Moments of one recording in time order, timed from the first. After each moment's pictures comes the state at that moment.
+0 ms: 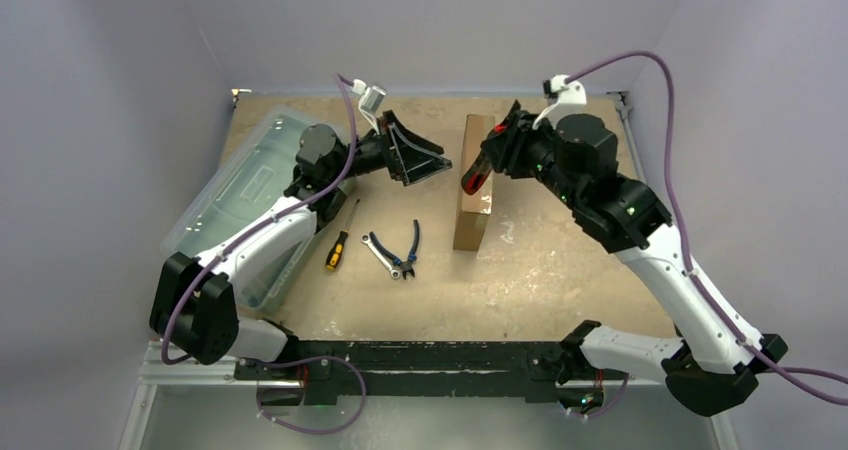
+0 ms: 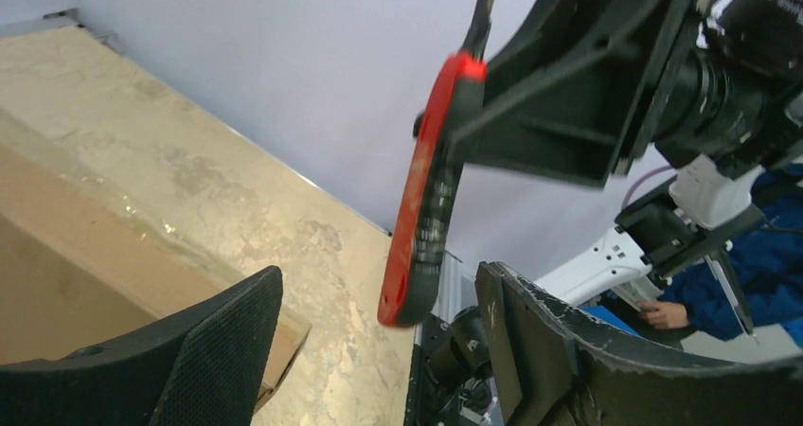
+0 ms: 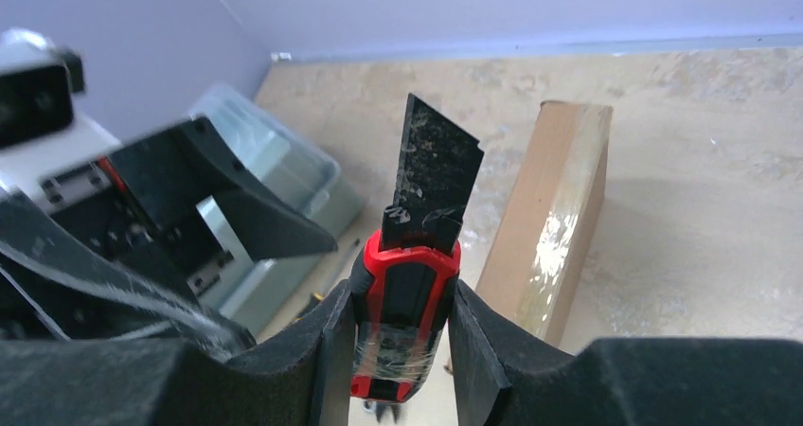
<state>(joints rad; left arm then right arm) -0.51 1.39 1.02 0.63 0.76 -0.80 0.65 1.11 1.43 -0.60 0.21 0.45</state>
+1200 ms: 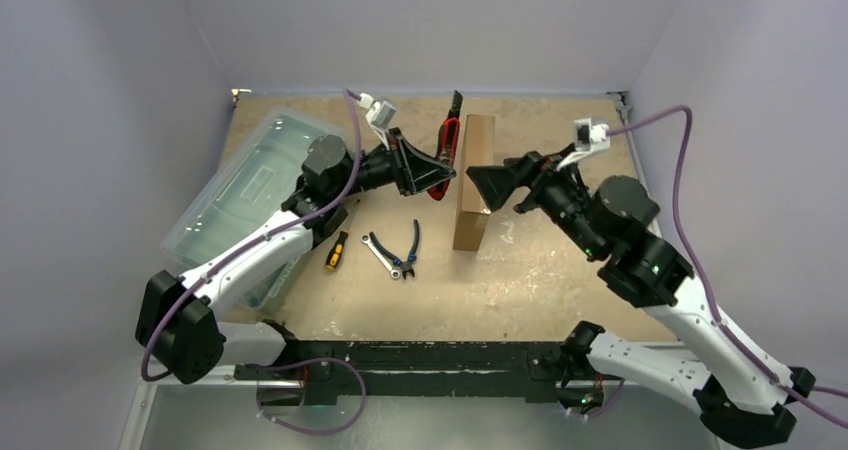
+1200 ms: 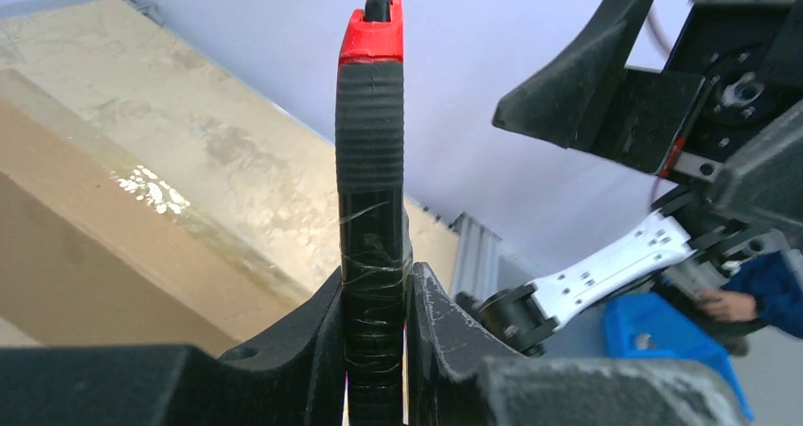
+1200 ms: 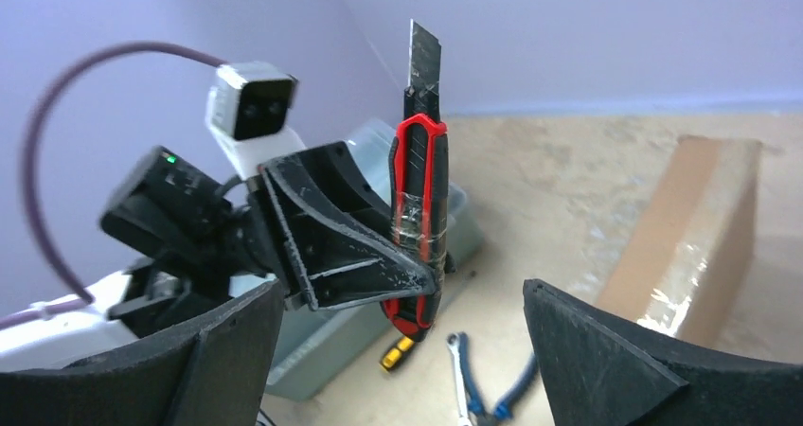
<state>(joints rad) -0.61 1.32 1.01 0.43 0.63 -0.65 0.81 0.87 1.20 -0.35 0.24 0.52</state>
